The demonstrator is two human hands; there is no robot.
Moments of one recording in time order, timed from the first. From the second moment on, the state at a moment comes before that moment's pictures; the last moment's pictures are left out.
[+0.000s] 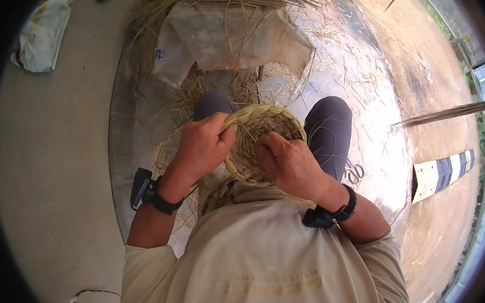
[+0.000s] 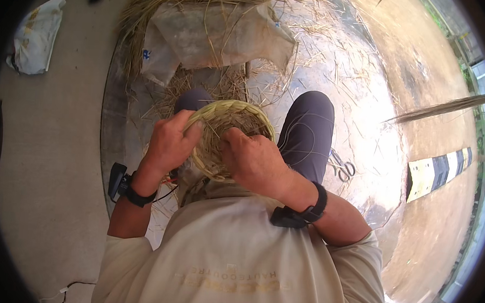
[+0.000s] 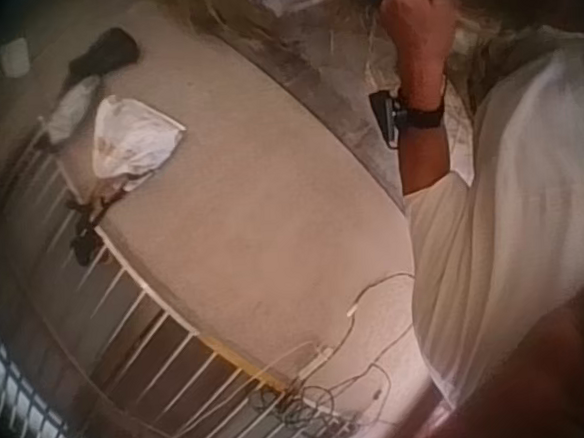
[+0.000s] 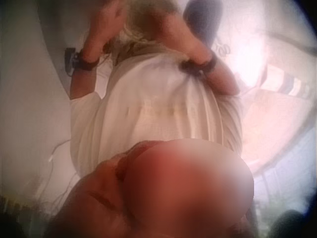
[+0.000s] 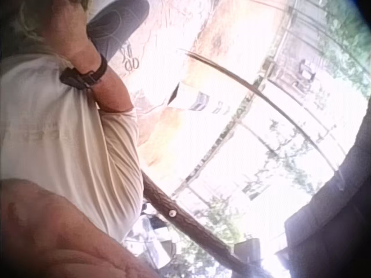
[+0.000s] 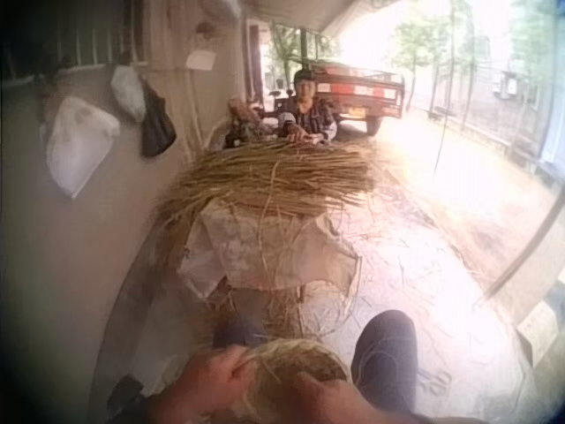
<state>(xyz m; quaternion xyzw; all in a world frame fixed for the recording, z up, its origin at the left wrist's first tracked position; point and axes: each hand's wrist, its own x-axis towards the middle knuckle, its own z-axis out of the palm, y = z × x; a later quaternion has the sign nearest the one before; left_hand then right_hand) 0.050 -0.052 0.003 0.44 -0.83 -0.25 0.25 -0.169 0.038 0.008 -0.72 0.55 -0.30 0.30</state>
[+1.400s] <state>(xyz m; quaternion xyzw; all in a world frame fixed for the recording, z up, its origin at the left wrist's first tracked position) 0.024 -0.050 0.008 0.24 -0.94 -0.05 0.23 -0.189 -0.048 0.030 -0.79 0.54 -0.24 0.20</state>
